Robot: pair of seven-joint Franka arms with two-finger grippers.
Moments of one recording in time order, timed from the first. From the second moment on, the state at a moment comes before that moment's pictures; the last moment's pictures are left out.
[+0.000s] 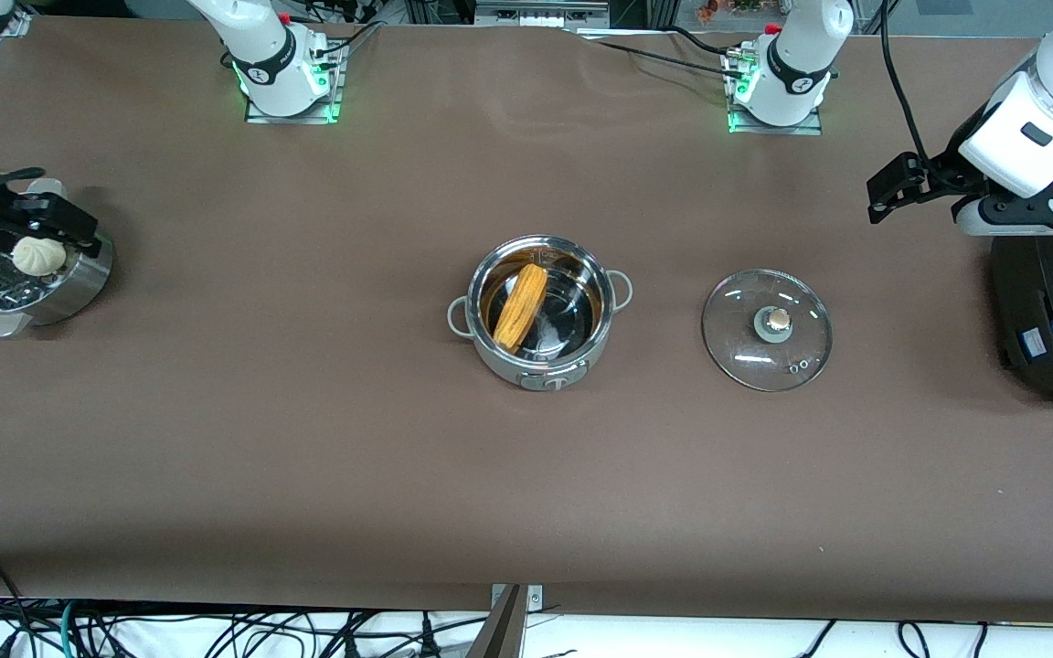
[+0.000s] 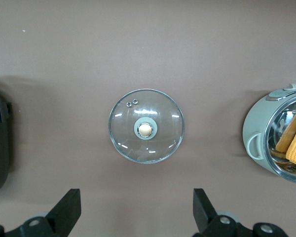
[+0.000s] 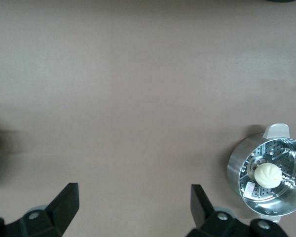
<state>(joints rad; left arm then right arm) 0.03 0.02 -0.19 -1.53 0.00 1.51 -0.19 -0.05 0.09 0.11 -1.50 -0.08 1.59 0.07</state>
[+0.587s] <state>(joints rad) 0.03 0.02 -0.19 -1.53 0.00 1.51 -0.19 -0.05 0.12 0.11 -1.50 -0.08 1.57 0.07</state>
